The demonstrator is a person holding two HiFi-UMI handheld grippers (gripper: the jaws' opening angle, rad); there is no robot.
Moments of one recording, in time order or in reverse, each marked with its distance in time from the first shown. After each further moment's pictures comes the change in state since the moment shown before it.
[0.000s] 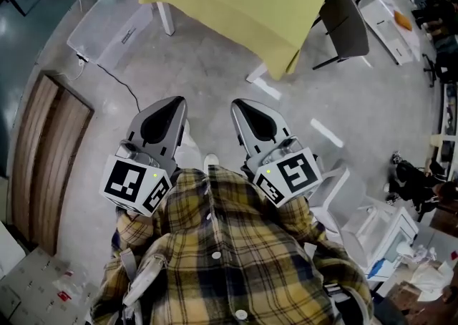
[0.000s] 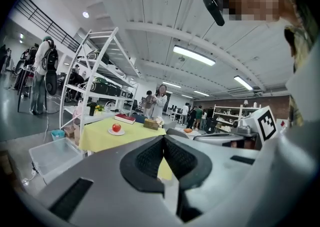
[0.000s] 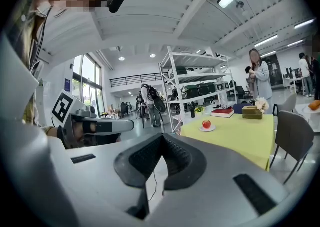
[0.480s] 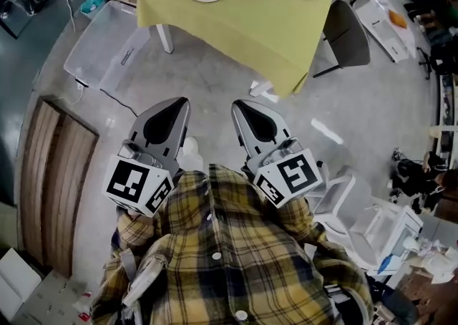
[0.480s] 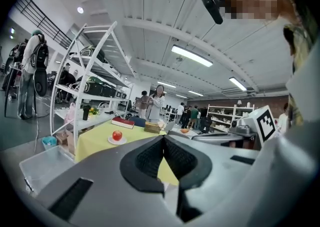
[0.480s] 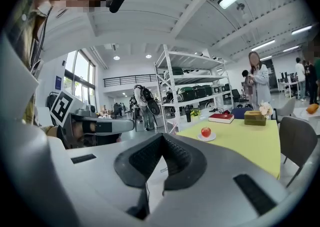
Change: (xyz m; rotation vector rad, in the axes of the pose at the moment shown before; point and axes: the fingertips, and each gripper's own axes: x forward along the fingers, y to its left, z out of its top) left arm 0.048 0.093 0.043 0.028 0.006 -0.088; right arm 0.104 -0.019 0.032 -0.010 -0.020 -0.072
